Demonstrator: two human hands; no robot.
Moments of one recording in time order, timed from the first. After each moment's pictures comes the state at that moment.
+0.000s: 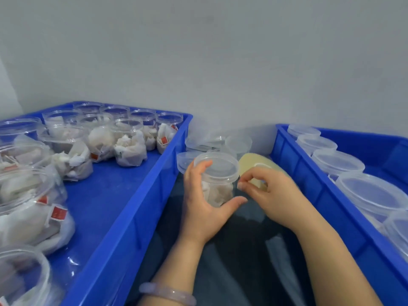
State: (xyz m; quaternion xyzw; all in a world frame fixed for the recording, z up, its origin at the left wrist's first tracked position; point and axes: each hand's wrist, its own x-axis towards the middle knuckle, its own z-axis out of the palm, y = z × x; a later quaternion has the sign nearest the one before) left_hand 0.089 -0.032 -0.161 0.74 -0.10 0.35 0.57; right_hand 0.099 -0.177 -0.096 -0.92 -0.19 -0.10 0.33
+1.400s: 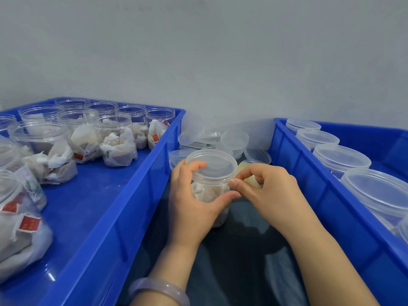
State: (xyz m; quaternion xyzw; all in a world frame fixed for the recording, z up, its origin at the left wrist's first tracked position) left_hand 0.100 -0.029 -0.162 0.73 -0.07 0.39 0.56; right_hand 0.102 -0.170 -0.105 -0.91 -0.09 -0.14 0.37
